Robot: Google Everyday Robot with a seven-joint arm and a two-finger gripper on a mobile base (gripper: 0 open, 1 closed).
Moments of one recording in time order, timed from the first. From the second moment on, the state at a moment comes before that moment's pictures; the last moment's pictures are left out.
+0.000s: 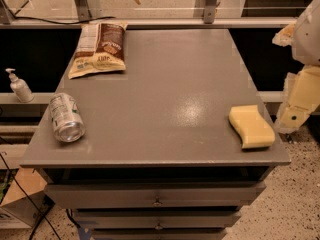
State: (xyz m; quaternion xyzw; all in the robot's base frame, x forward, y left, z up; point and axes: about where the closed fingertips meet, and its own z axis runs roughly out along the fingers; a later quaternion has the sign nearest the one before) arm 0.438 -0.217 0.976 -0.60 0.78 -0.03 0.16
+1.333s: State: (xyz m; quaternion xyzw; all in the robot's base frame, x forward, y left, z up) arm 0.454 -0.157 0.978 -0.64 0.72 0.04 0.27
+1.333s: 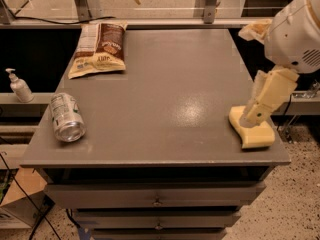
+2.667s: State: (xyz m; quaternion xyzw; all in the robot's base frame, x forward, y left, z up) arm 0.486 -0.099 0.946 -0.60 0.73 0.10 0.31
